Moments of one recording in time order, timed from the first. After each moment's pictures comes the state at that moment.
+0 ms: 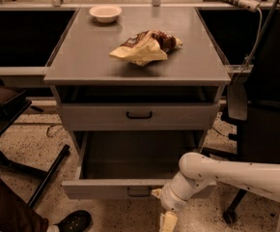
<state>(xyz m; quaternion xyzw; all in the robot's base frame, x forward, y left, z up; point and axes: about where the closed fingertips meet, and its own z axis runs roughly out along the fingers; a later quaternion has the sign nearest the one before) 0.382 -0.057 0.417 -0.67 0.66 0.33 0.08</state>
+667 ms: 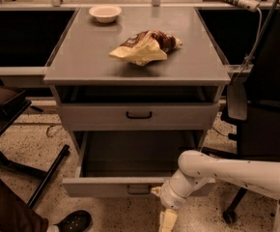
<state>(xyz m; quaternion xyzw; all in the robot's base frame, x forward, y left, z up) 0.390 -0.057 0.416 -0.67 0.66 0.33 0.08</state>
